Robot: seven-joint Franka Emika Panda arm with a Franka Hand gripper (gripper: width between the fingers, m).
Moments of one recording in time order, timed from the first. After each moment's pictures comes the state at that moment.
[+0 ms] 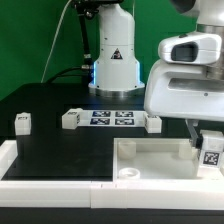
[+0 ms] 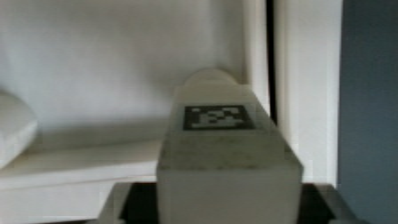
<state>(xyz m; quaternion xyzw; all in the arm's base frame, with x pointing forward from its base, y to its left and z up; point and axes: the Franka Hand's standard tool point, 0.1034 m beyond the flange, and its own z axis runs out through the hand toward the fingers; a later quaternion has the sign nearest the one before) 0.646 0.115 0.075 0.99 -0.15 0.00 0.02</state>
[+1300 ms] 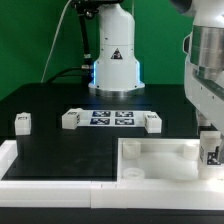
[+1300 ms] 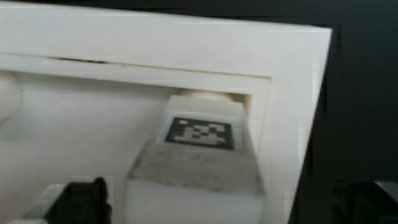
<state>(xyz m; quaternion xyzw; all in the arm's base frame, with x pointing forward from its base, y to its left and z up) 0.644 0.119 0.074 0.75 -0.66 0.00 0.01</state>
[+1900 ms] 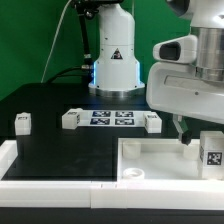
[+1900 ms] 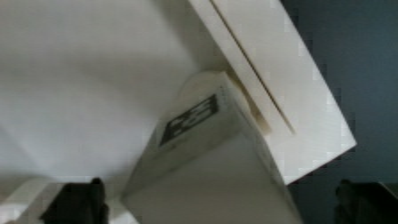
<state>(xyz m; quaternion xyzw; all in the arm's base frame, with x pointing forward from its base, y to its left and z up) 0.645 0.119 0.073 0.97 -0.23 0.01 0.00</state>
